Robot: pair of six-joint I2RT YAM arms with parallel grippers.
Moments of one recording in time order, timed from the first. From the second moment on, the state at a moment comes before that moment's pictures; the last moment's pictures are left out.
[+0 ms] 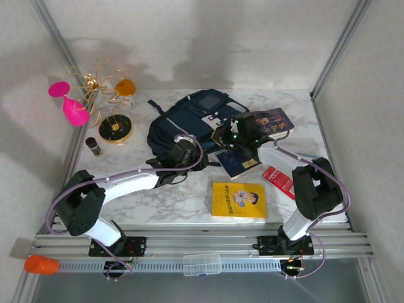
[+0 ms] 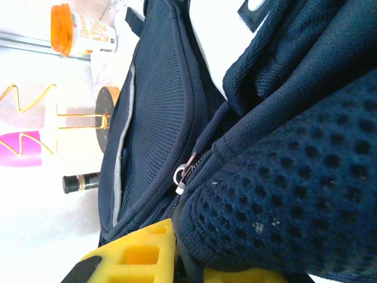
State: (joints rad) left arm -0.76 1.54 0.89 -0.05 -0.10 -0.80; right arm 0.48 1.65 1.04 -0.01 -0.42 1.01
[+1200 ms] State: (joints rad) left arm -0.73 1.59 0.95 -0.02 -0.13 -0.76; right arm 0.45 1.64 1.04 0.02 -0.45 1.03
